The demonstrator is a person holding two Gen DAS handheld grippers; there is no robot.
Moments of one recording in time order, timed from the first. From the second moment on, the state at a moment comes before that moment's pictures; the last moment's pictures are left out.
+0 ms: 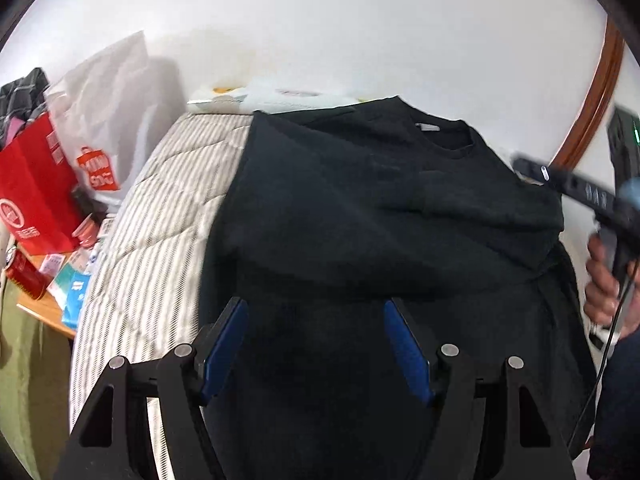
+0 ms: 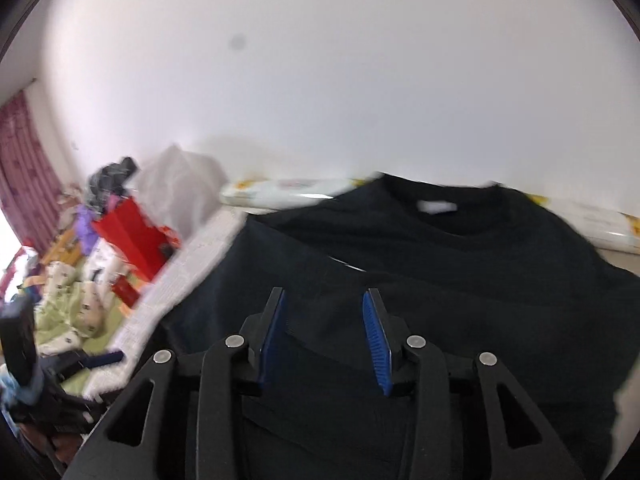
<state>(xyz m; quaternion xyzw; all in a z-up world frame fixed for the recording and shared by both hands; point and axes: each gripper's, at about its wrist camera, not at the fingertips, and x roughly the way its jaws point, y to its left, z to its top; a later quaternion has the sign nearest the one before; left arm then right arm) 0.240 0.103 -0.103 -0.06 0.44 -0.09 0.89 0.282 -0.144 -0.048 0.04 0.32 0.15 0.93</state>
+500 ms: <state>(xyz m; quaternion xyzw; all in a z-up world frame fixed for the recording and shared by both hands) 0.330 0.025 -0.100 -0.02 0.44 -0.12 0.89 0.238 -0.304 -0.092 0.02 0.38 -0.03 0.93</state>
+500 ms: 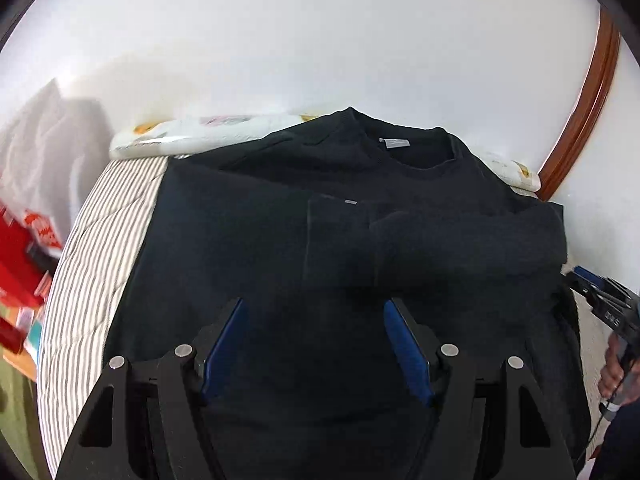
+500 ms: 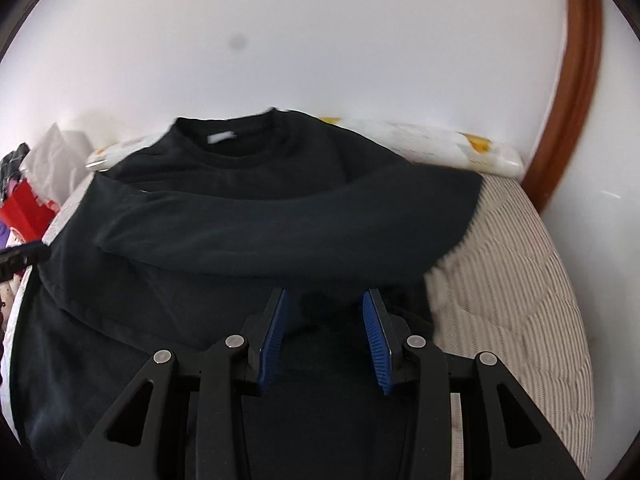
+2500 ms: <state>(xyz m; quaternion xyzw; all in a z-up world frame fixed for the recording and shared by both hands) 0.298 0.108 -0.119 -0.05 0.44 -0.04 0.90 0.264 -0.337 -0.126 0.04 0.43 -0.10 0.90</state>
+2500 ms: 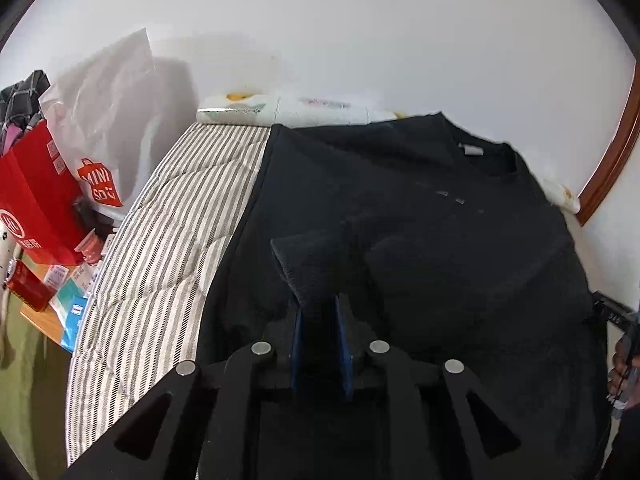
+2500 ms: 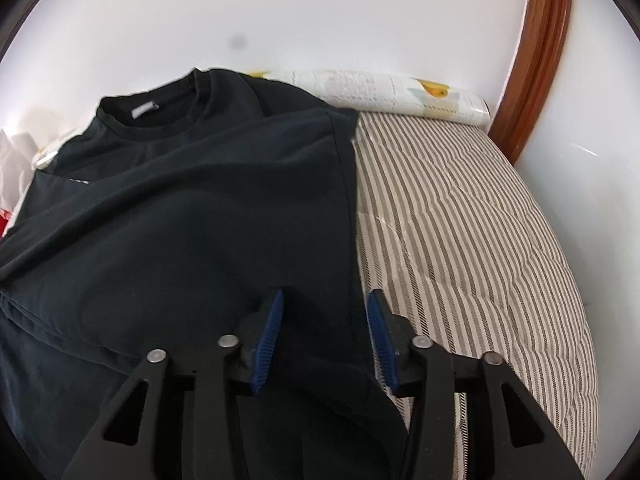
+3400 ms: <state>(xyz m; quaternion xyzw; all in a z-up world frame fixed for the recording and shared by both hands) 0.165 0.110 -0.092 -0.01 0.41 0.00 0.91 0.103 -0.331 -0.097 0.07 0.39 -0.09 0.91</state>
